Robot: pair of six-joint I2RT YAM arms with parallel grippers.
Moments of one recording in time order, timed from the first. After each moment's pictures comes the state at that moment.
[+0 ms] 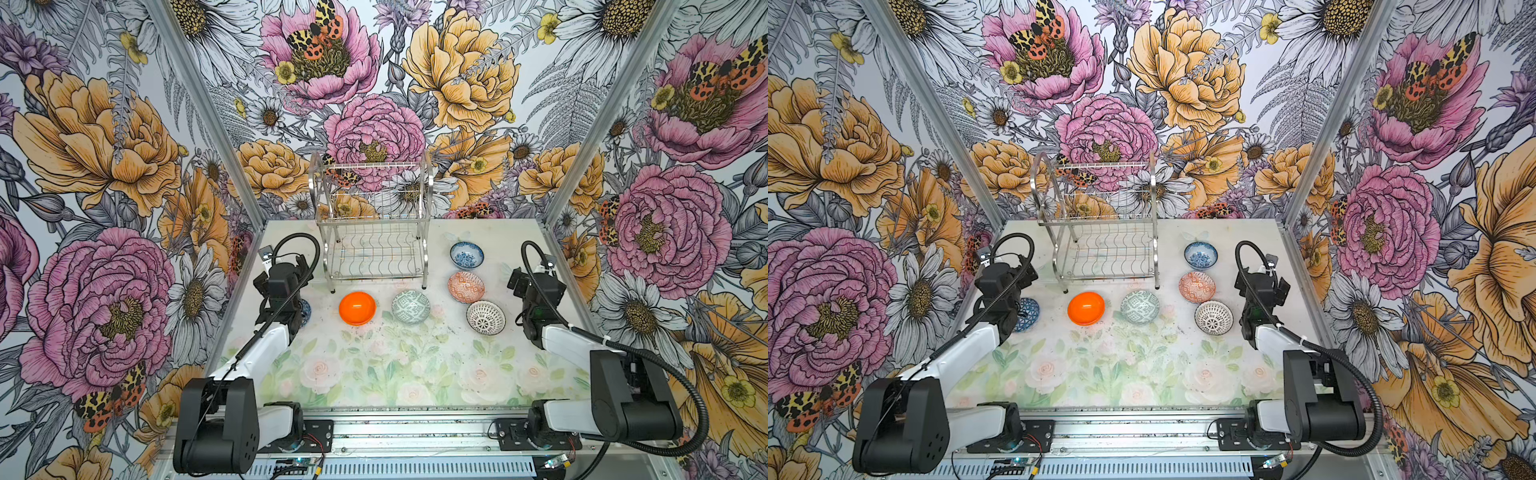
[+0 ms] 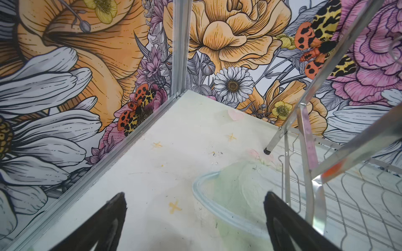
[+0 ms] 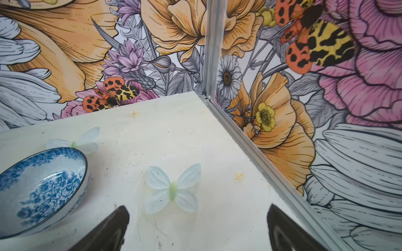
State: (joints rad) left arm -0.03 1.21 0.67 0.19 -0.44 -0.33; right arm -0.01 1.35 0.53 0.46 0.43 0.14
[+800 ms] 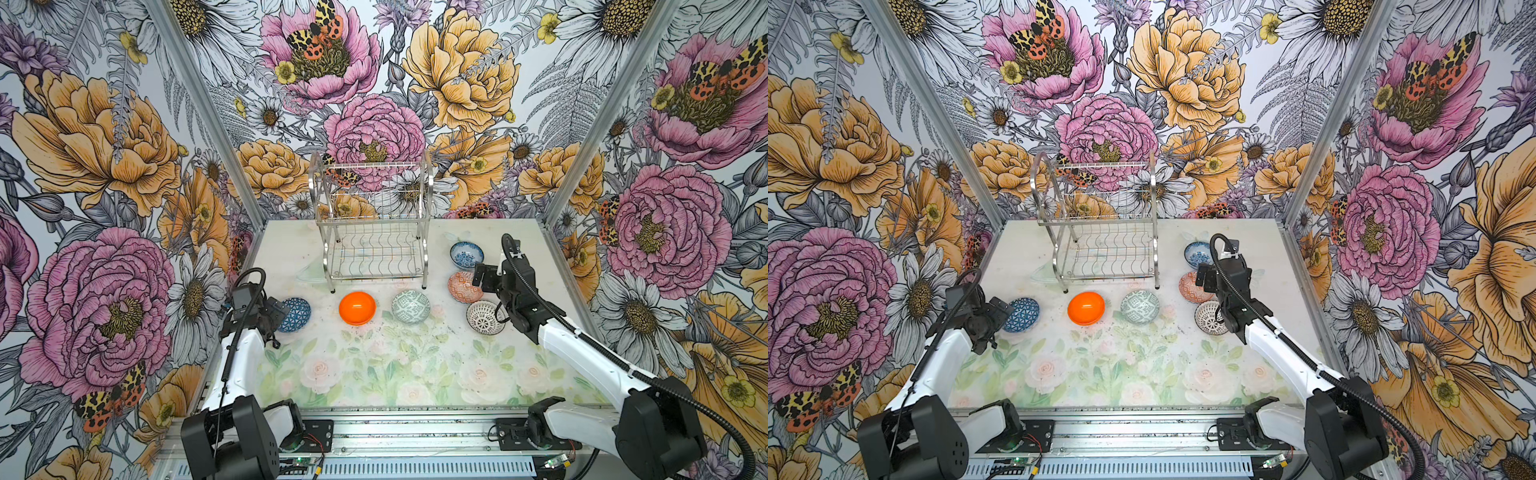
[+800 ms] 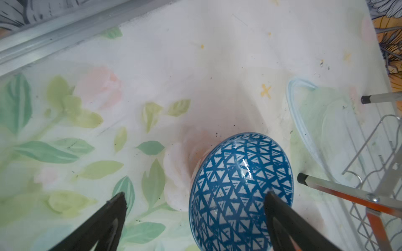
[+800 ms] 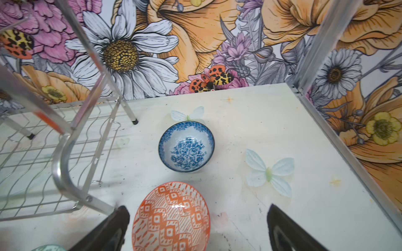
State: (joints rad) left arm 0.33 1.14 0.67 -0.55 -0.03 -0.72; right arm 0.35 1.19 0.75 -0.03 0.30 0.24
